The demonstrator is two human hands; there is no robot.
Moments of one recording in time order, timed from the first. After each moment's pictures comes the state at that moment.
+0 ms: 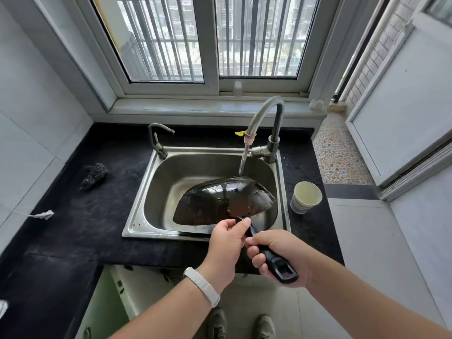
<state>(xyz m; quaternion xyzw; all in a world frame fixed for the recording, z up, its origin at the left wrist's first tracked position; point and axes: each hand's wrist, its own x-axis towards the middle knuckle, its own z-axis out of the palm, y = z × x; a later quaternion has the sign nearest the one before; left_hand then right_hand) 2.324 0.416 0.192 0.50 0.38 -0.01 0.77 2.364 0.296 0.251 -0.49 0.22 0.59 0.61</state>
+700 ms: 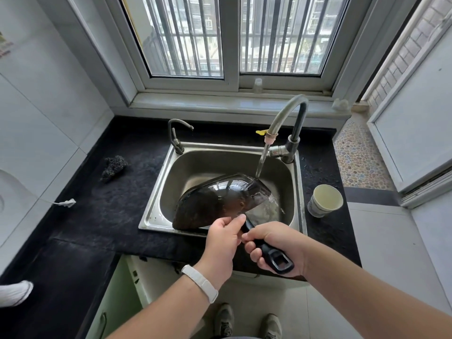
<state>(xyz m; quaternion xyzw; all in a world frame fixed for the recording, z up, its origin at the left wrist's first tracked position) 2.315 0.451 0.192 0.49 0.41 0.03 0.77 2.374 0.337 0.246 -0.51 0.16 0.64 0.55</state>
